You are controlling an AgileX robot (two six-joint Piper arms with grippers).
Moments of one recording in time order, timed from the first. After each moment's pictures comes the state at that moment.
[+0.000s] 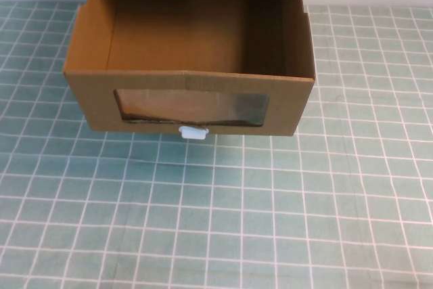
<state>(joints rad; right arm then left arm) -0.09 -0.01 0.03 -0.01 0.35 0.03 -0.15 -0.01 0.03 -0.03 0.38 -0.01</state>
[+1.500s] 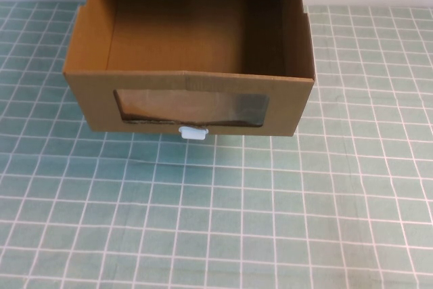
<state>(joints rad) -0.09 -0.01 0.03 -0.01 -0.44 0.03 -0.15 -0.01 0.03 -0.03 -0.25 0.02</state>
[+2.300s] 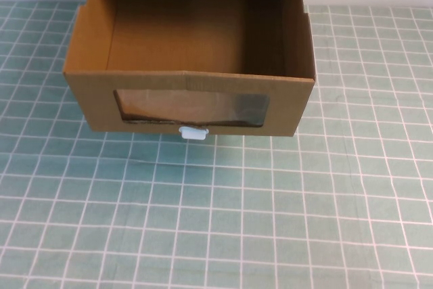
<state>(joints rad) -0.09 -0.01 -0.10 -0.02 -0.90 0.27 -0.15 -0.01 -0.03 -0.03 -0.70 -0.15</state>
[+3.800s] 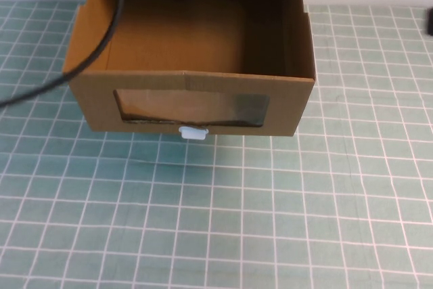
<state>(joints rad) 0.14 1.03 -1.21 0.51 0.84 -0.47 -0.17 1.23 -1.46 -0.42 0.80 0.39</state>
